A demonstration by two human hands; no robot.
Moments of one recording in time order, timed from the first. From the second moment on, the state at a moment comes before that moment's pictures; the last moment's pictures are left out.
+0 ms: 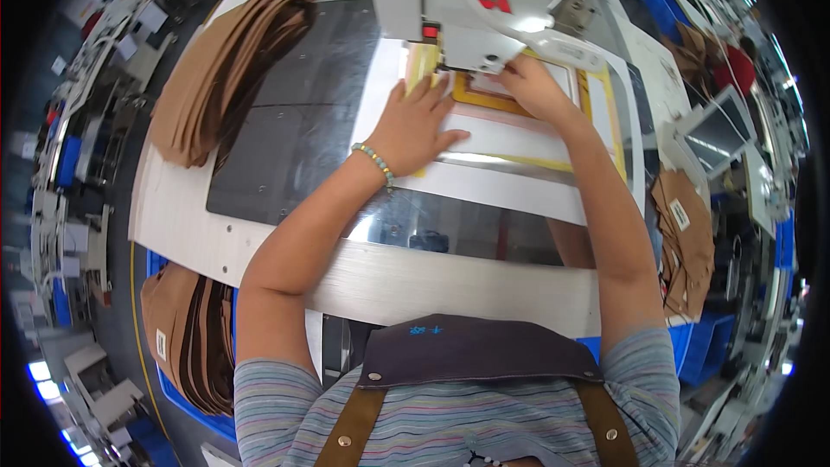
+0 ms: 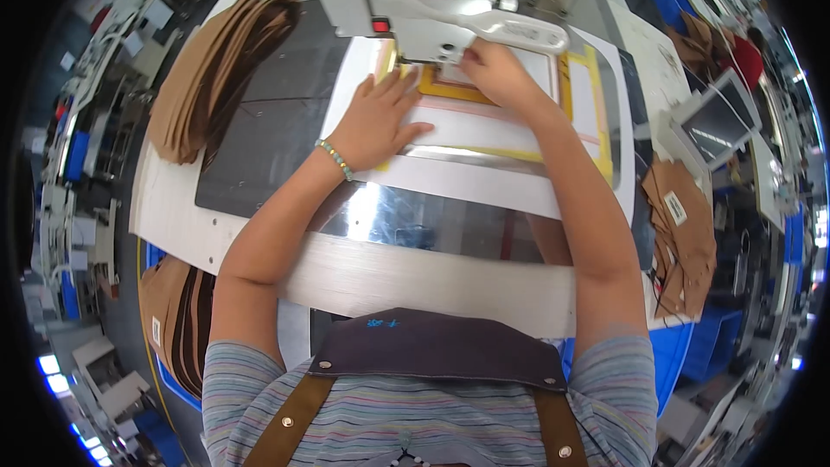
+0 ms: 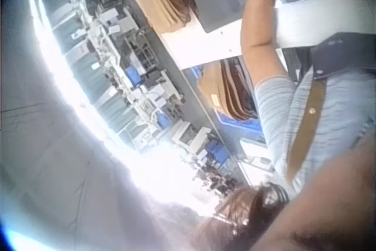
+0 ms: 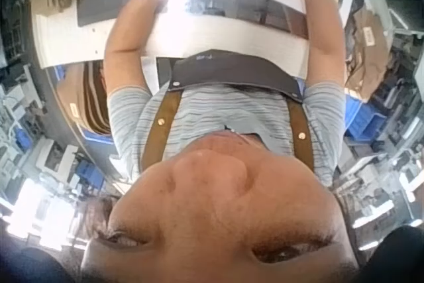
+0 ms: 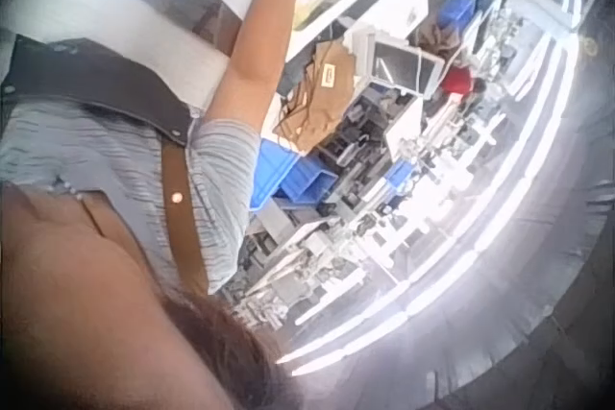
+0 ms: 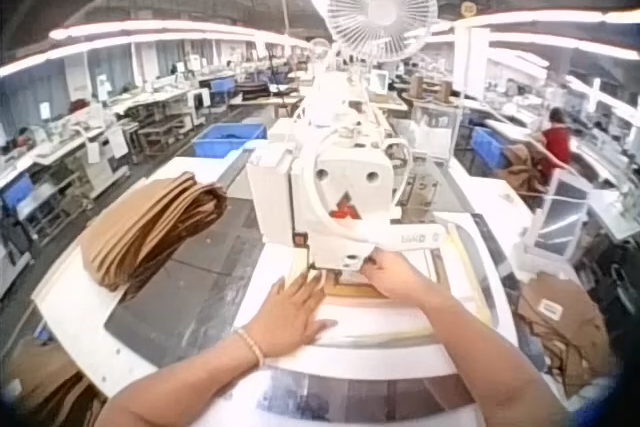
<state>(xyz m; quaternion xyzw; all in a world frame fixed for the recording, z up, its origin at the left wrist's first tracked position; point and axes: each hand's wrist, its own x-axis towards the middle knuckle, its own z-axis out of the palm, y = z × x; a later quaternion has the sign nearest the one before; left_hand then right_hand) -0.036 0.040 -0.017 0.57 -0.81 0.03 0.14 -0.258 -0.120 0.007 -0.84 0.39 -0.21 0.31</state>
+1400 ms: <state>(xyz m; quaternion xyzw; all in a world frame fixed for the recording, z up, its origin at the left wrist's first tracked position) 0.089 0.206 -0.001 0.63 -0.74 0.20 0.13 -0.271 -0.003 0.038 -0.93 0.12 -0.33 0.06</state>
